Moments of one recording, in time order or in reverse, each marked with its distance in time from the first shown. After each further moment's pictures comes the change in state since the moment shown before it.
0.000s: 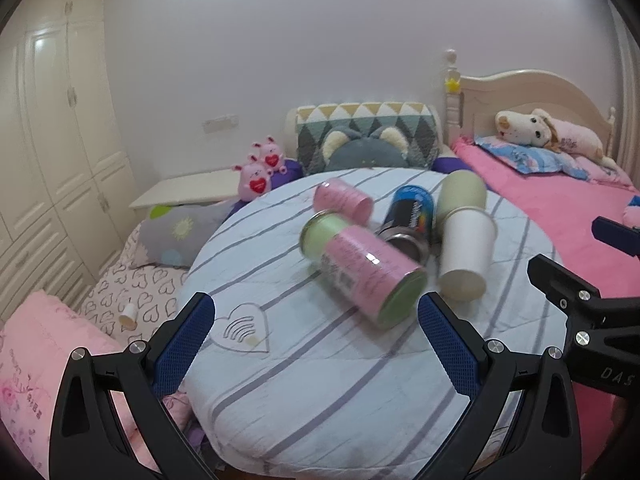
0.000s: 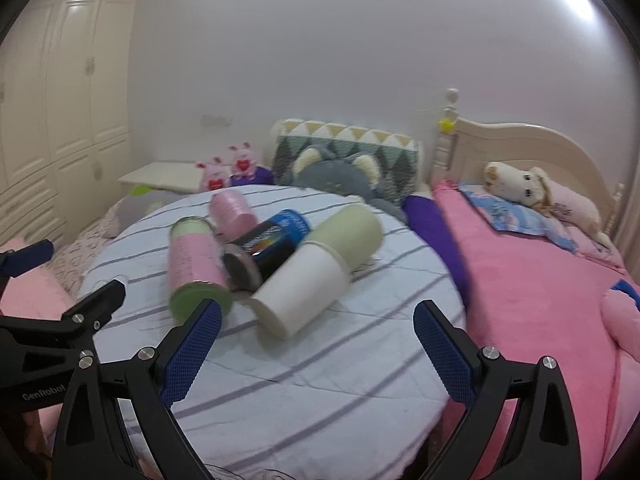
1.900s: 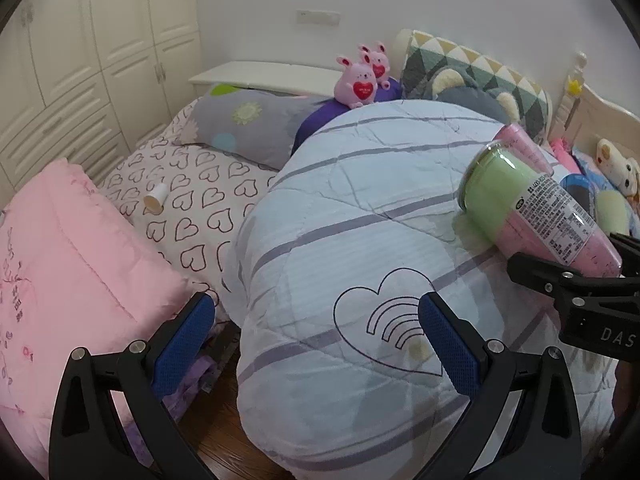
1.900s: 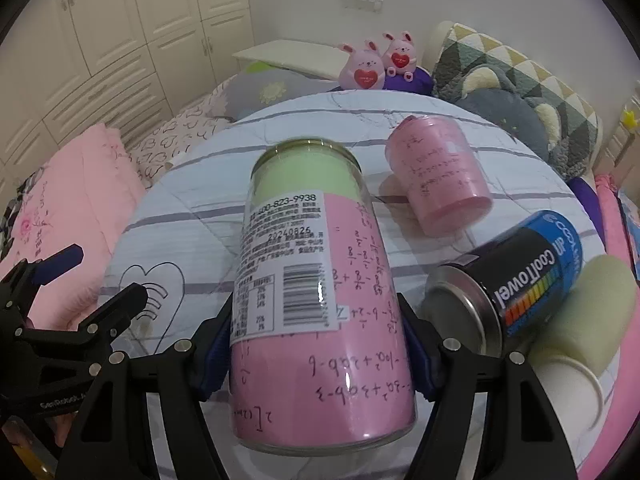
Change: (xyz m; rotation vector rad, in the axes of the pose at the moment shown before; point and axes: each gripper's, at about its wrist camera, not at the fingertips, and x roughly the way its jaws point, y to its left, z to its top) left arm 0.110 0.119 -0.030 -0.333 0.317 0.145; right arm 0.147 0.116 0.042 -0.271 0.424 0.409
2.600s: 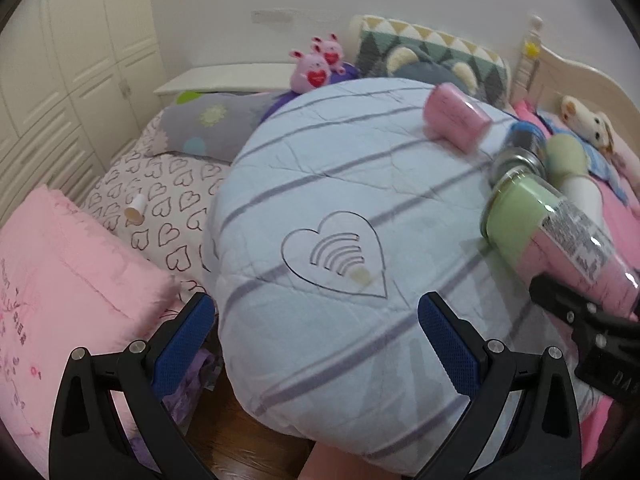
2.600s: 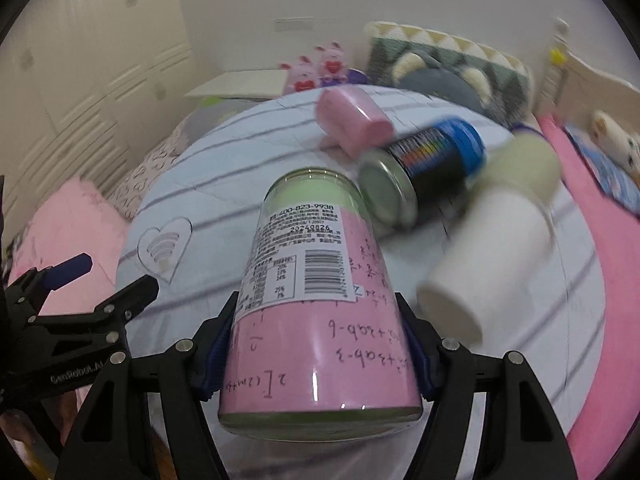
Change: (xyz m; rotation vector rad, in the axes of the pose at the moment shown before) left arm -0.028 -0.024 -0.026 0.146 0.032 -0.081; right arm -0.049 -0.006 -0.074 0.239 -0.093 -0.091
